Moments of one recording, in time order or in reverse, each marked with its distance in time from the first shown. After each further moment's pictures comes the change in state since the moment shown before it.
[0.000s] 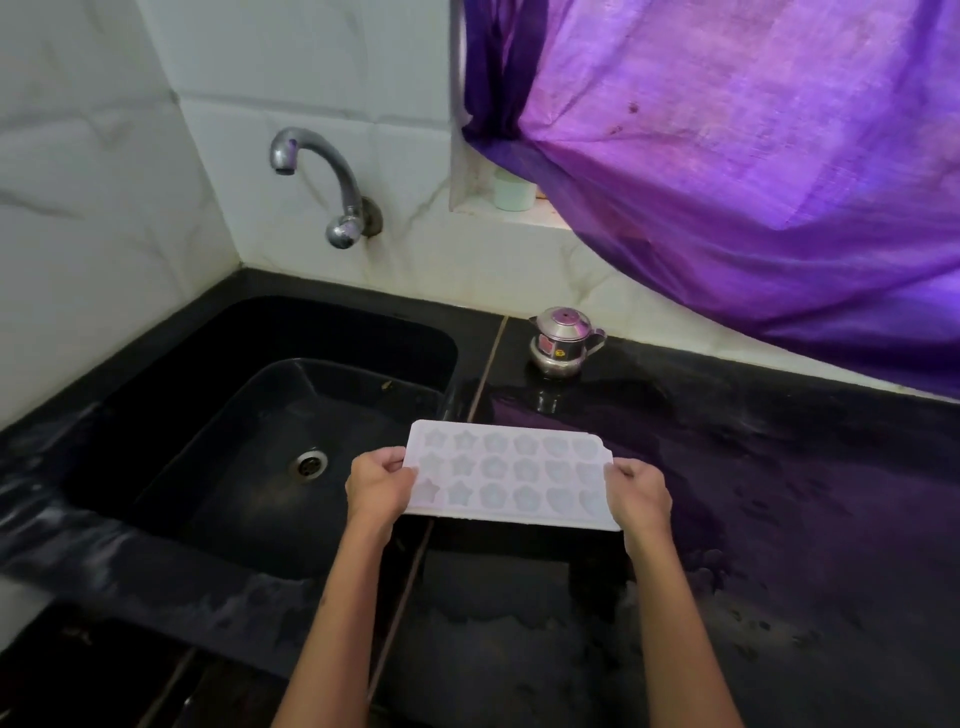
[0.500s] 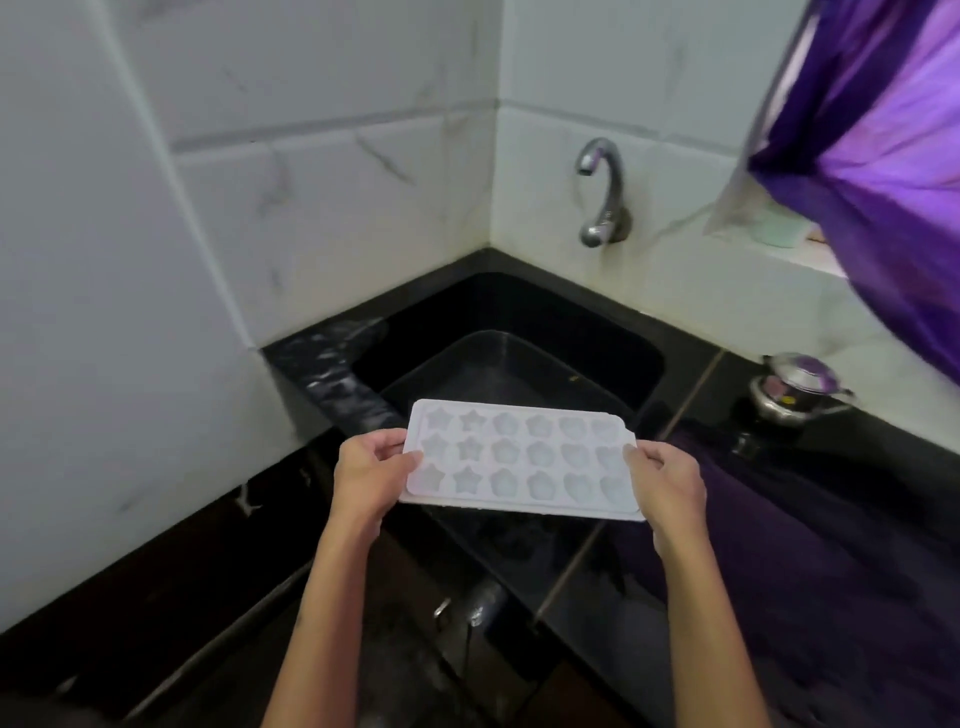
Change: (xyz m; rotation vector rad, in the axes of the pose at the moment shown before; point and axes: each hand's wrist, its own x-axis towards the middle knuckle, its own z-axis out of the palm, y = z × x) left_hand -0.102 -0.047 -0.196 -0.233 0.370 -0.016; right_hand -0.137 -0.075 0.086 0.045 -0.379 -0.312
